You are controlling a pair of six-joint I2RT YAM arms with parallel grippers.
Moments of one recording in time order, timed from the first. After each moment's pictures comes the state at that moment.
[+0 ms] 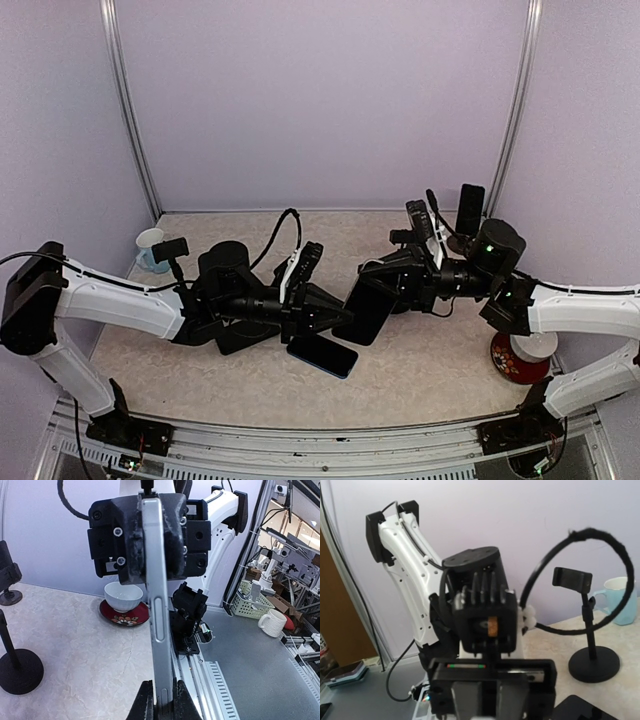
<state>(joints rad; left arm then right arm) -0.99 1.57 0.79 0.76 0.68 -0.20 0.82 1.20 0.66 0.69 -0.76 0.36</state>
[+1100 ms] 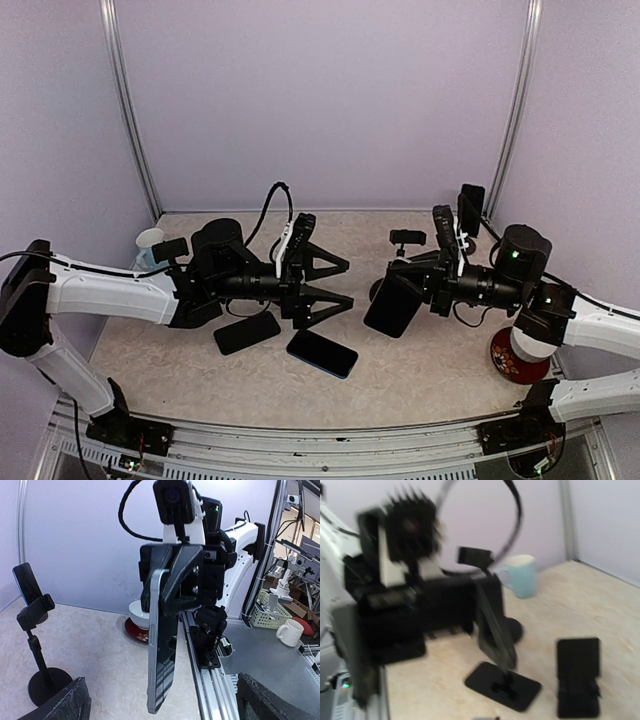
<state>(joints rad) -0.94 1.54 0.87 0.68 0.64 -0.15 0.80 0.94 0.63 0.29 -0.44 0.17</state>
